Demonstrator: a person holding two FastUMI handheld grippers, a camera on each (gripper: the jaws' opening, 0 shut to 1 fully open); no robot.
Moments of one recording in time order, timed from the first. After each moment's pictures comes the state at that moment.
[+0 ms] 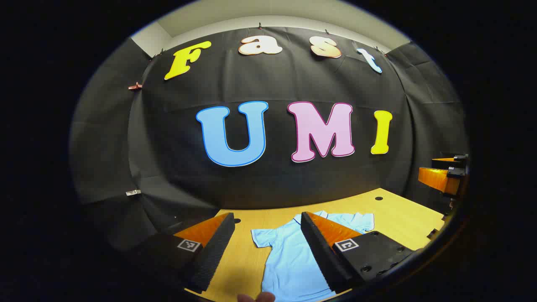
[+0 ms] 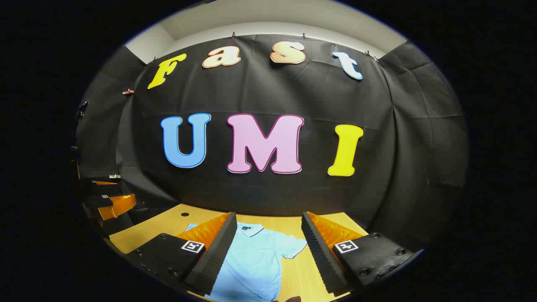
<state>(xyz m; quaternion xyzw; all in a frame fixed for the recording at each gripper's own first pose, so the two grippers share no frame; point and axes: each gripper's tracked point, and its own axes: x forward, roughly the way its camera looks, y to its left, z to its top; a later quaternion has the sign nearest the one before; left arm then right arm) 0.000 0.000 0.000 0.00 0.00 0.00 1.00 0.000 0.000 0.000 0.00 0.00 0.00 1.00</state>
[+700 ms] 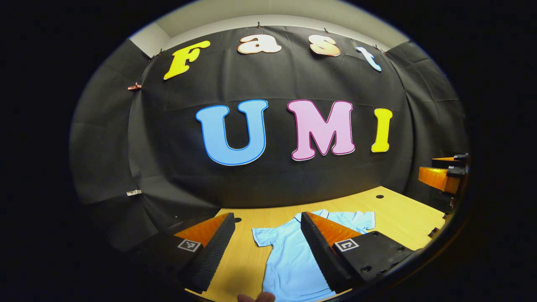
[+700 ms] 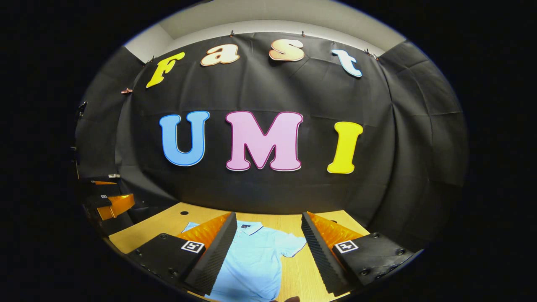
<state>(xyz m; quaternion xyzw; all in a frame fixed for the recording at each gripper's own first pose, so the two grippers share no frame) 0.001 -0.001 -0.003 0.00 0.01 0.00 1.00 0.004 0.000 -0.006 0.00 0.01 0.00 1.00</state>
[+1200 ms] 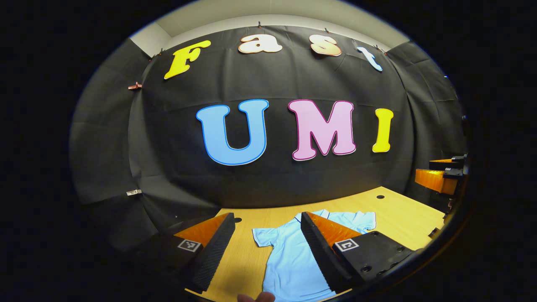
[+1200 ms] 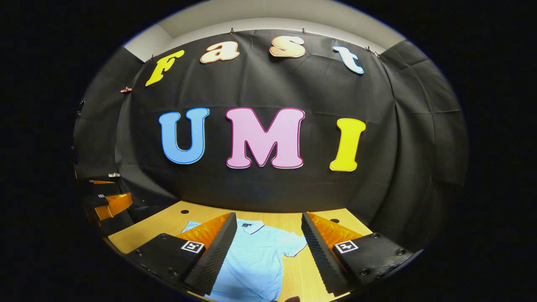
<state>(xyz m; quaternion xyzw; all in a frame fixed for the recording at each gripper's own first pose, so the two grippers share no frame) 0.001 -0.002 -0.006 0.00 0.01 0.00 1.00 0.026 -0.002 -0.021 0.00 0.04 0.00 1.00</state>
